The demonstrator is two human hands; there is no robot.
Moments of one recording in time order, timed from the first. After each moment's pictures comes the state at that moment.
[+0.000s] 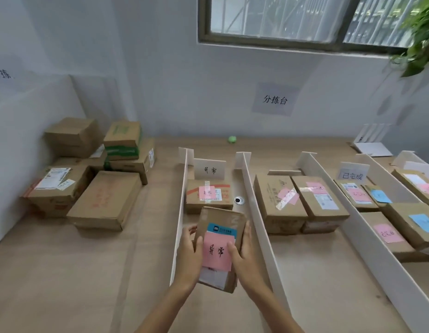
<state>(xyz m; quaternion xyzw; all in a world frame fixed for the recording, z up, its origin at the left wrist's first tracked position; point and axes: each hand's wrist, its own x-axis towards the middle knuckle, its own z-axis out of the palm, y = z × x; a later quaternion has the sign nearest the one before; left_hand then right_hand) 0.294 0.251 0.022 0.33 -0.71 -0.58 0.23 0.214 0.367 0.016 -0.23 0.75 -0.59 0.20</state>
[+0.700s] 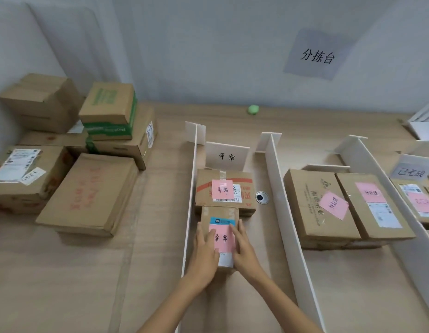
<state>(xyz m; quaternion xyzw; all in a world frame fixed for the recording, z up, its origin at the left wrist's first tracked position) 0.182 0.139 -0.116 0.30 -0.87 -0.39 0.01 0.088 0.240 -0.112 -0.27 0.79 -0.46 0.30</state>
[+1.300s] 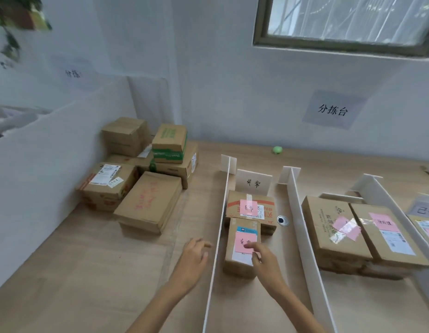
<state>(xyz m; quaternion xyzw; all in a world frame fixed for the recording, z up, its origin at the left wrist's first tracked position) 0.320 0.126 -0.005 0.30 -0.88 -0.33 0.14 0.164 0.271 -0.021 -0.30 0.81 -0.45 0.23</state>
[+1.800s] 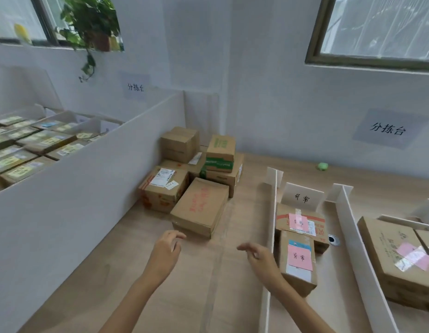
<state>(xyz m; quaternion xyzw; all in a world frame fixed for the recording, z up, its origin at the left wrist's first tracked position) 0.498 0.006 0.037 0.42 -0.81 -0.33 0.23 0.281 0.156 0.015 -0.40 0.77 -0.42 0.27</state>
